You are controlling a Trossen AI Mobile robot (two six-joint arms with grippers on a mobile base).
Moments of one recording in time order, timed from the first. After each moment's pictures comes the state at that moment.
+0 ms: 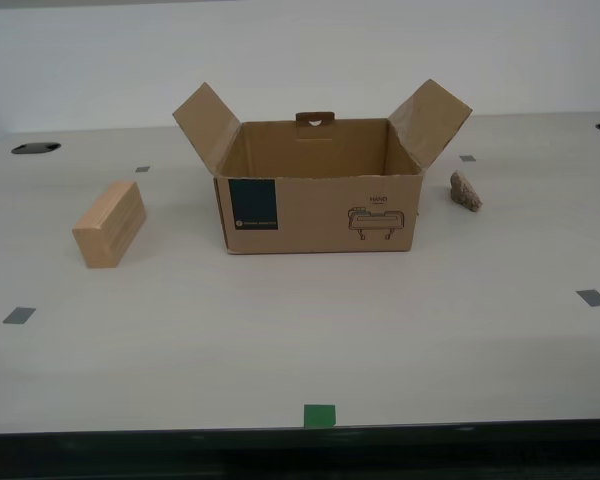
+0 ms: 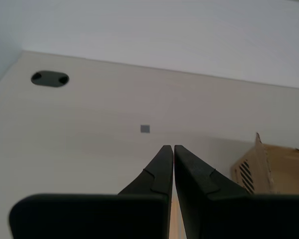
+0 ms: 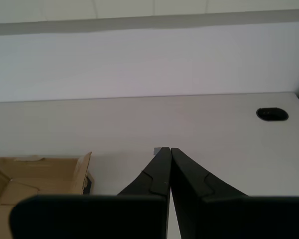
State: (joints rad) arm 0 0.00 0.96 1.12 -0.61 -0.03 0.06; arm 1 0.00 1.05 0.95 -0.42 0.03 -0.14
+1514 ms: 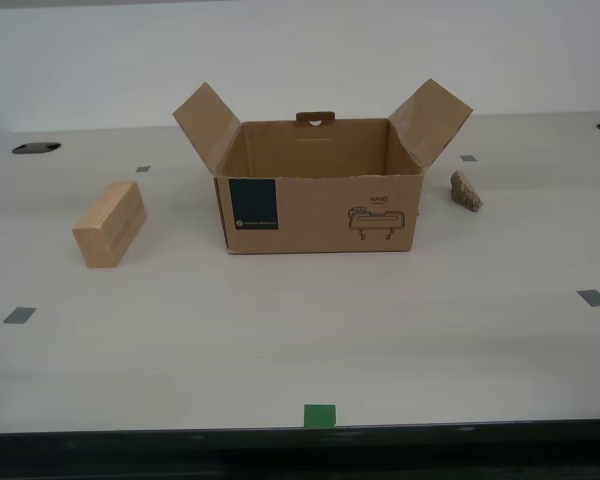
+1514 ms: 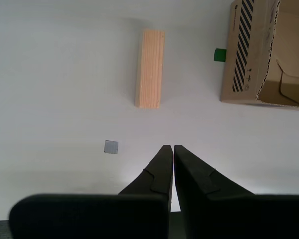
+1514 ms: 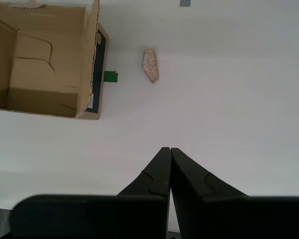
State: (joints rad) arm 0 0.01 1.31 1.53 -1.37 -0.14 -0.02; arm 1 -0.01 1.27 1.33 -1.30 0.17 -0.13
